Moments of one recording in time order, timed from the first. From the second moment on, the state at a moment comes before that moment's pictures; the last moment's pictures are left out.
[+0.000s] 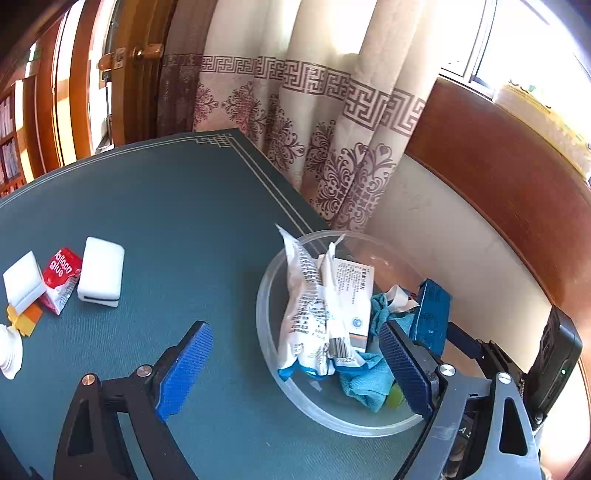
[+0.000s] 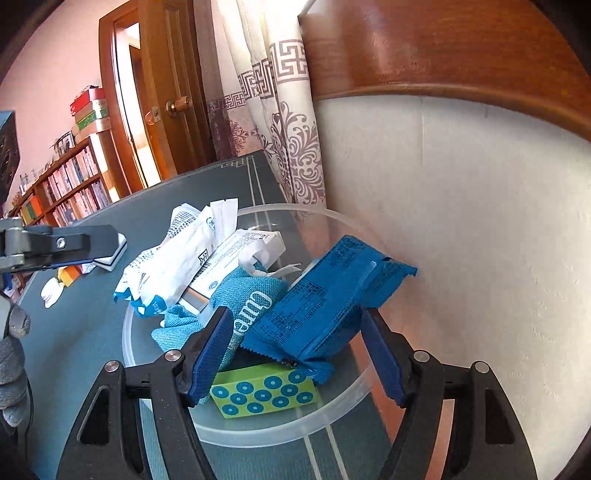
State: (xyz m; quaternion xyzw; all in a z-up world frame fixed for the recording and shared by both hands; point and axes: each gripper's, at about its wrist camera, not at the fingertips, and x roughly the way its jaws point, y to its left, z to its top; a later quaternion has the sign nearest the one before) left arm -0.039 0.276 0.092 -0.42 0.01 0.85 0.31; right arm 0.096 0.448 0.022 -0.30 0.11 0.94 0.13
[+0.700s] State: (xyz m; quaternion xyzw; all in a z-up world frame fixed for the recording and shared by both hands) left arm -0.051 0.183 0.078 -0.41 -0.01 0.88 0.22; right arm 0.073 0.459 0.035 -0.30 0.14 0.93 0.16
